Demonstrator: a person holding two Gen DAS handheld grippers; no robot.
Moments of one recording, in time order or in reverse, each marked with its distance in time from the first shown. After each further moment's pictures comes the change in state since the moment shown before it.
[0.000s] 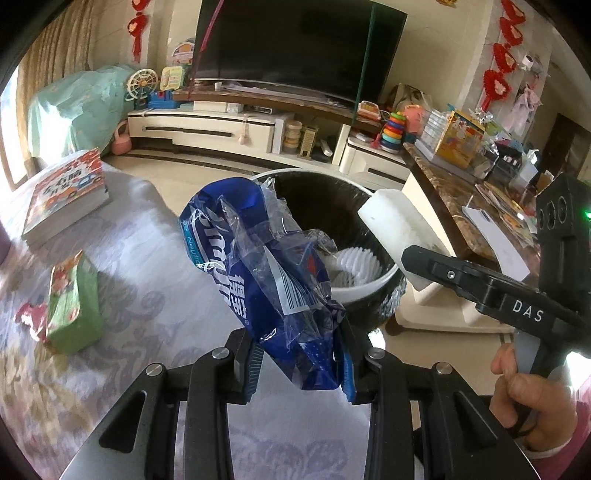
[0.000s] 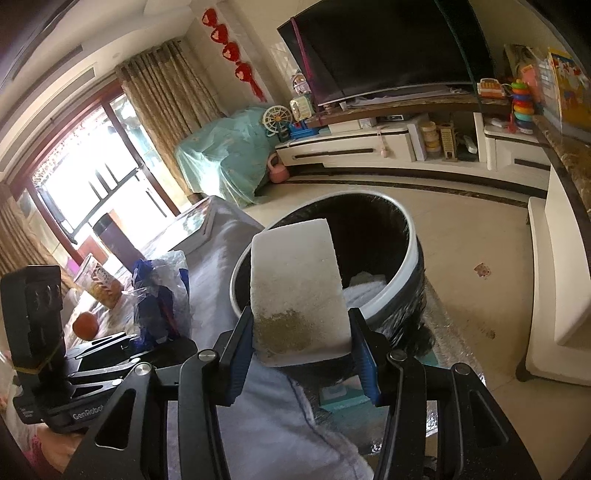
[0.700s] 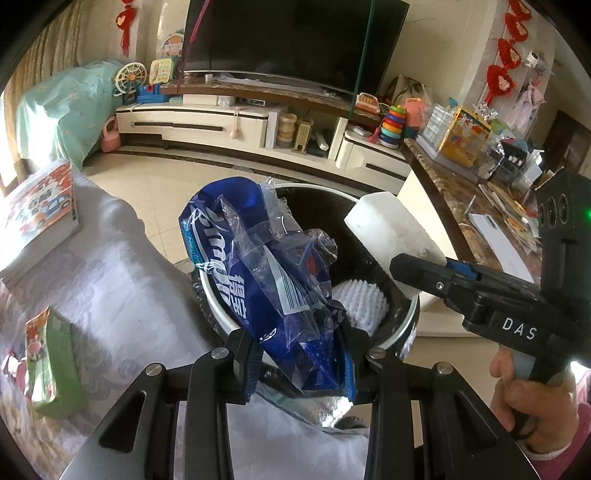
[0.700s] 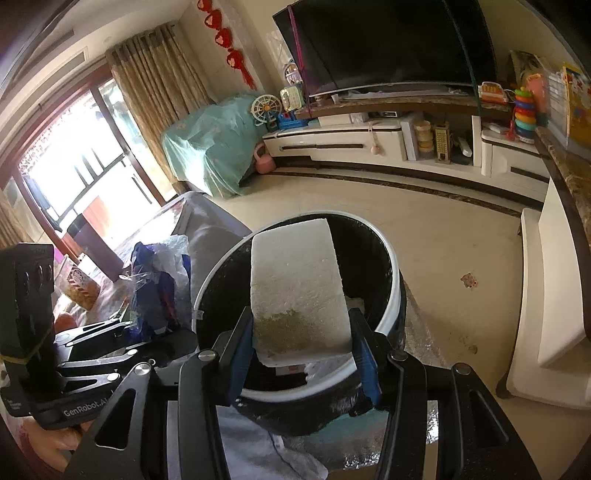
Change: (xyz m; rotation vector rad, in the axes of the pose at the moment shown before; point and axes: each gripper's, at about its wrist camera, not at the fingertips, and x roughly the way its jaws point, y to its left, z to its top) left arm 0.051 -0.001 0.055 -0.003 0.049 -0.016; right arm 0.031 -0.014 0.036 -0.034 0.059 -0.059
